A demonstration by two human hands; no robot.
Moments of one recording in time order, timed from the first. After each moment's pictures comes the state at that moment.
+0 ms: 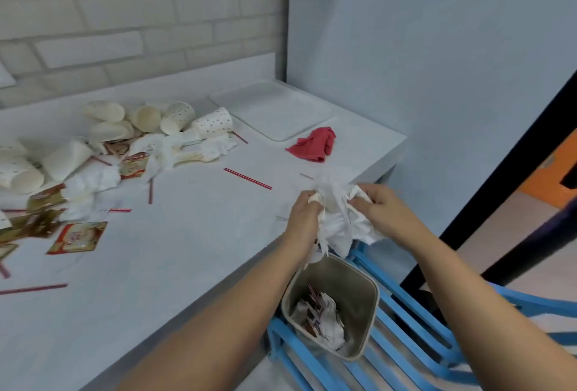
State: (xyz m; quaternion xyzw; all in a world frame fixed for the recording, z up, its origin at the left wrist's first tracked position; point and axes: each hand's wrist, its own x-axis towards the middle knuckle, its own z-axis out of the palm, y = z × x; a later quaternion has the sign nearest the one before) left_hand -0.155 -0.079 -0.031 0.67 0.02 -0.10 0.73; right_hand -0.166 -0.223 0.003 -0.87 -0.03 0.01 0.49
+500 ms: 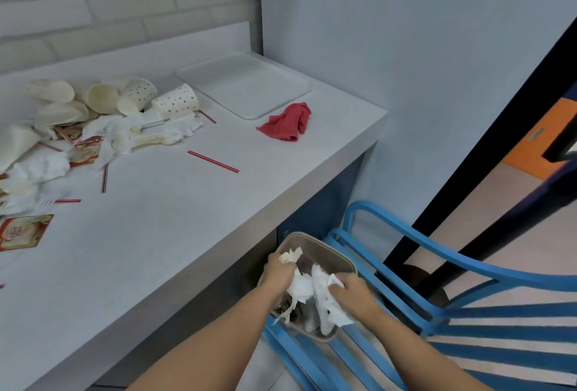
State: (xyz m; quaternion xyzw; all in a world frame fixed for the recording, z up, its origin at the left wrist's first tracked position) left_hand -0.172 -0.101 -0.183 0.74 0.23 -0.27 0.58; right_hand -0.225 -0.254 -0.182 -0.88 0.14 0.17 0.42
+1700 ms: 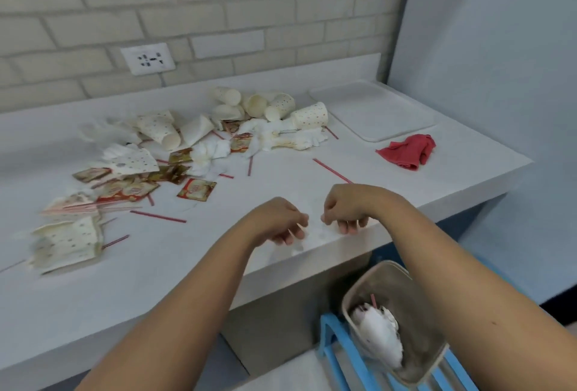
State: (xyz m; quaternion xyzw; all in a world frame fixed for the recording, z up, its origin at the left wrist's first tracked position) left_hand -0.194 0.076 0.006 0.85 0.15 -0.20 0.46; right_hand -0.138 -0.065 0.036 -0.91 -0.21 0.33 0.11
